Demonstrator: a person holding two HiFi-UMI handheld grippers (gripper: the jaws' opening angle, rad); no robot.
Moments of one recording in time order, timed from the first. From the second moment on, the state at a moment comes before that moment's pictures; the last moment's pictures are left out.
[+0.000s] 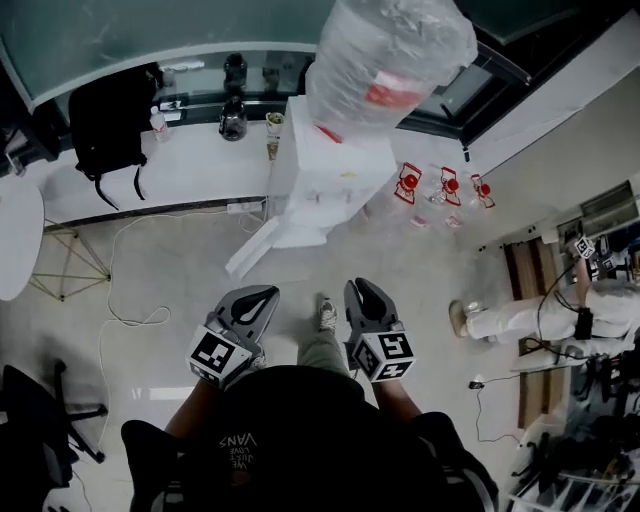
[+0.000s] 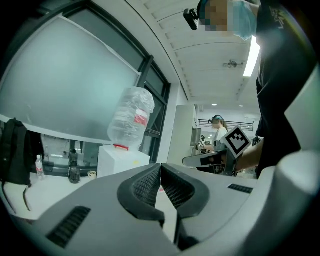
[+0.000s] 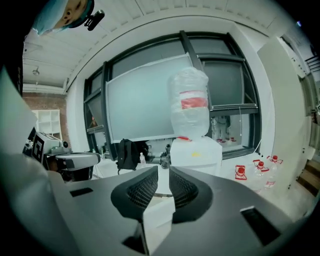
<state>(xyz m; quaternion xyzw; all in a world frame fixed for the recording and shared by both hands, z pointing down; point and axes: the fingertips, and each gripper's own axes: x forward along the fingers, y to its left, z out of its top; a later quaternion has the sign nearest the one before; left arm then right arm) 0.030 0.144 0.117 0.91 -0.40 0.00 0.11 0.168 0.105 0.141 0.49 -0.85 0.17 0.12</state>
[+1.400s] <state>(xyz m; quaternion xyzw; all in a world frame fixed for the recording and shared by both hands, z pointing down) 0.005 0.004 0.468 0.80 -0.55 -0.01 0.24 0.154 -0.104 0.655 0.28 -0.79 0.07 0.55</state>
